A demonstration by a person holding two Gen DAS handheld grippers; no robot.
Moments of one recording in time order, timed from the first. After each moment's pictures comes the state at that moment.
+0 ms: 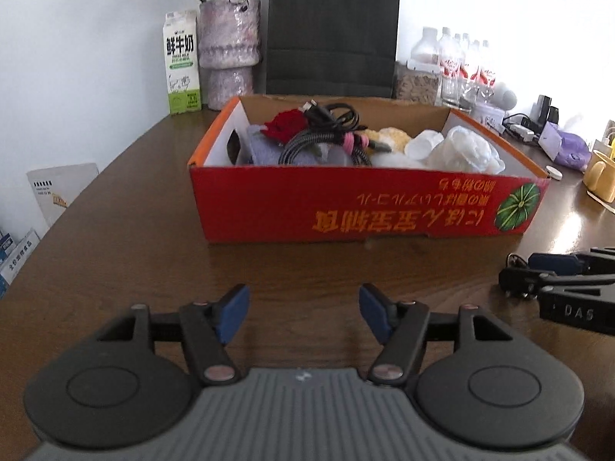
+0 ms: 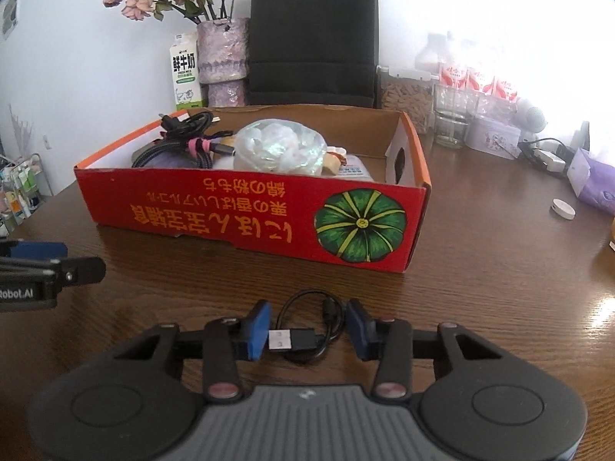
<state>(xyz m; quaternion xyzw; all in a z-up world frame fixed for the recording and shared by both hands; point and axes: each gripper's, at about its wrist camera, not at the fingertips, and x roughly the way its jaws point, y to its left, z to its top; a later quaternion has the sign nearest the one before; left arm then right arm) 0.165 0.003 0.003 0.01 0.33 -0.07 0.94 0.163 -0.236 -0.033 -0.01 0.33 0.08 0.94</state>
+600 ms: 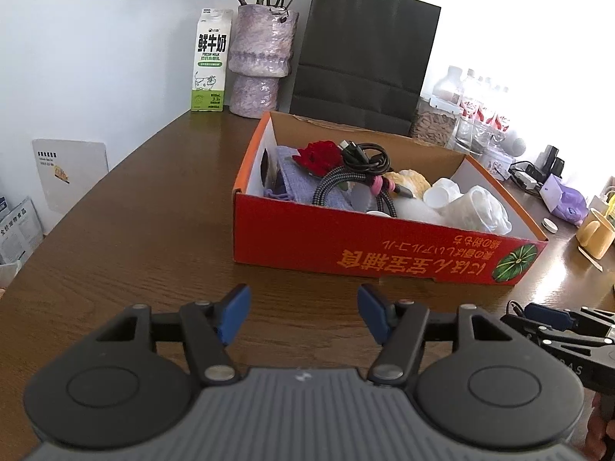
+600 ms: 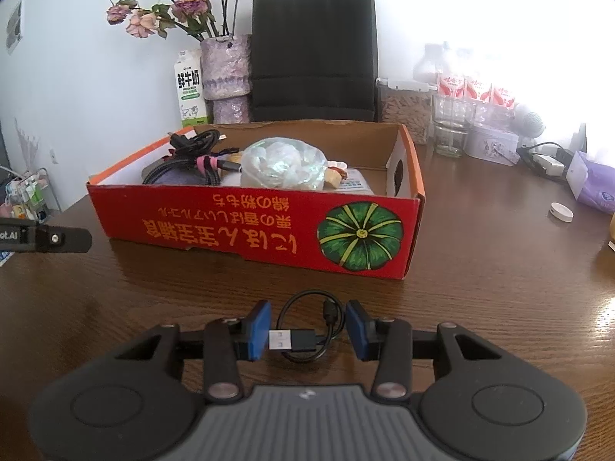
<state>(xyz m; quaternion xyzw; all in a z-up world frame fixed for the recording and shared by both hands) 0.172 0.035 0.029 -0.06 0.32 -0.06 0.94 0.151 -0.240 -0.023 0.00 0.31 0.09 0.95</state>
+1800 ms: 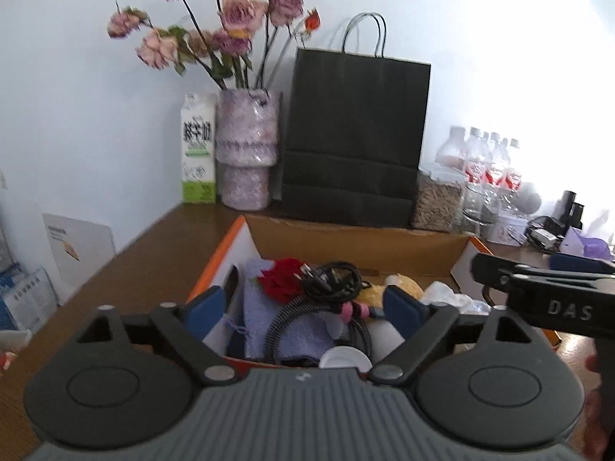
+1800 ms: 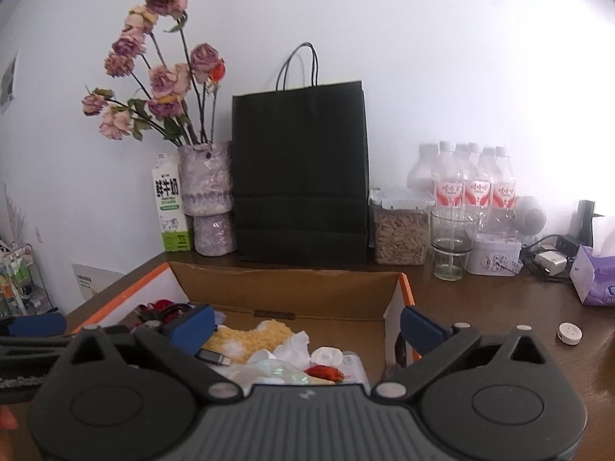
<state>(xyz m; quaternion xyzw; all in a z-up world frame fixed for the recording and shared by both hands) 0.221 -0.023 0.065 -0.02 0.21 -0.01 0.98 0.231 -0.230 0.049 0.02 0.18 0.06 0.98</state>
